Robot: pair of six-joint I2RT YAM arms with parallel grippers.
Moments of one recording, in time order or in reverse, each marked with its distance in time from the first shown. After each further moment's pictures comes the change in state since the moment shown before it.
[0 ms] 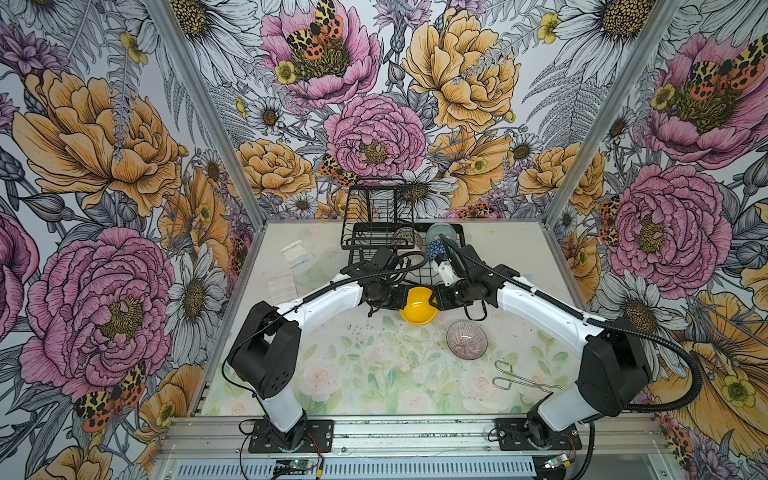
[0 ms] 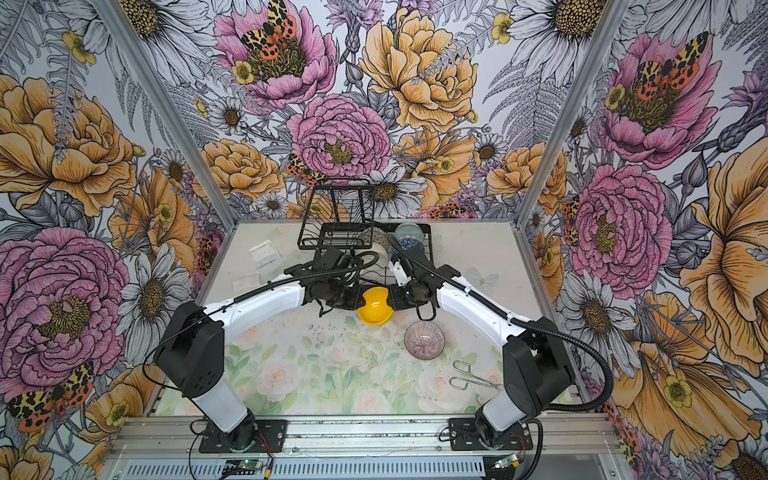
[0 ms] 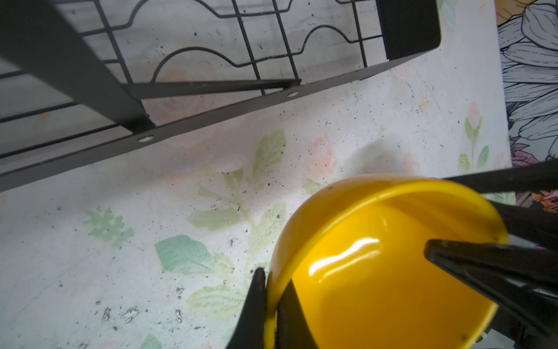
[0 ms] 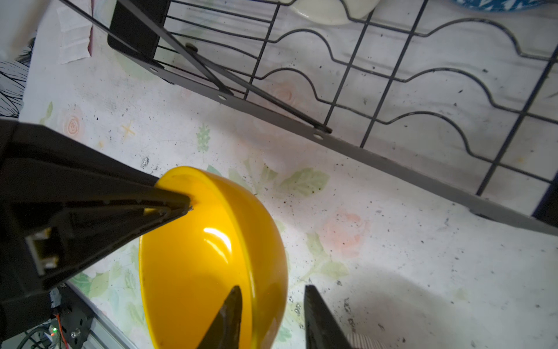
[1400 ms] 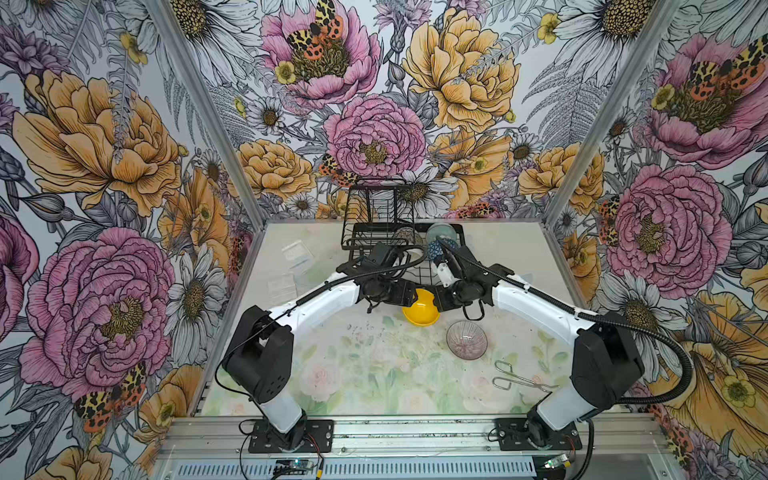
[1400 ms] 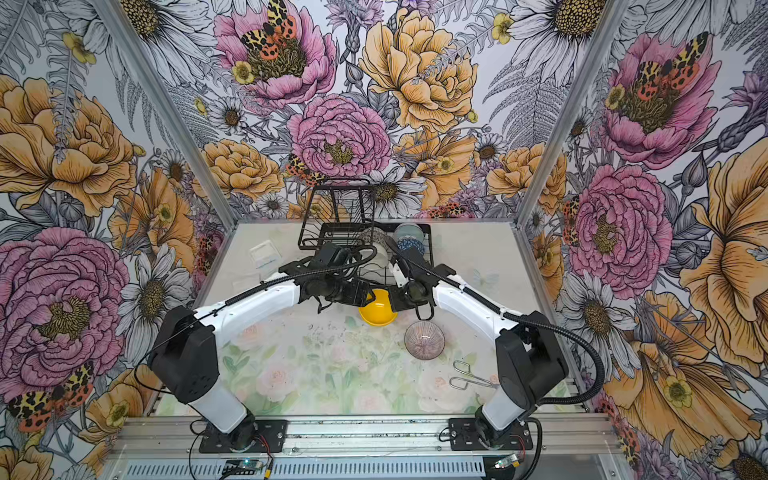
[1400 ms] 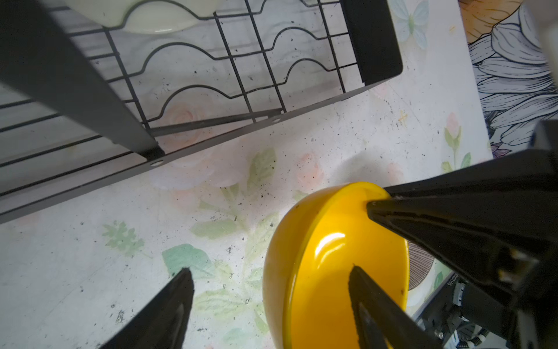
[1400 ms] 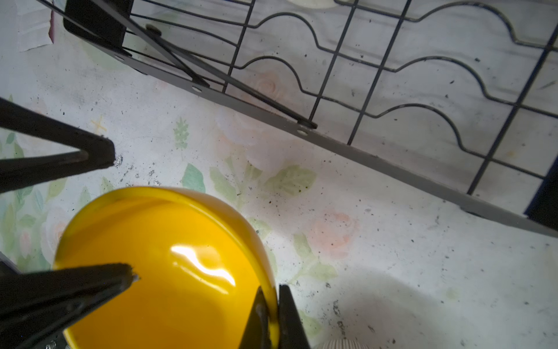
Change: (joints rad) left arm 0.002 -0.041 0.030 -0.006 -0.013 0.021; right arm 0.006 0.042 0.009 -0.010 0.038 -0.014
